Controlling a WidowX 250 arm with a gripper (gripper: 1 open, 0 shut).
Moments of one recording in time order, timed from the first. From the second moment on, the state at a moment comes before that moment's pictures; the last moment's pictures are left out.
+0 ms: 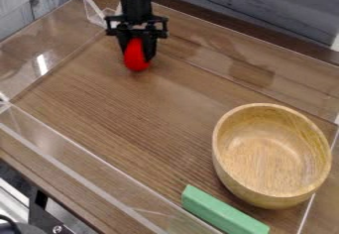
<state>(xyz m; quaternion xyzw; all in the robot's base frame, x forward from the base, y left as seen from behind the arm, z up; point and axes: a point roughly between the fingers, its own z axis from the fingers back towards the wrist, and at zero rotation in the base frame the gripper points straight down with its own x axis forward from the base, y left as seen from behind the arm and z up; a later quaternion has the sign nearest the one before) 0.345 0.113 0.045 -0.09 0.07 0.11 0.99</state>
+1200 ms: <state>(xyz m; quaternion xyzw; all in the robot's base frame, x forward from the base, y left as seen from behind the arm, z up) 0.369 0.003 0.049 -0.08 0.06 0.10 0.99</state>
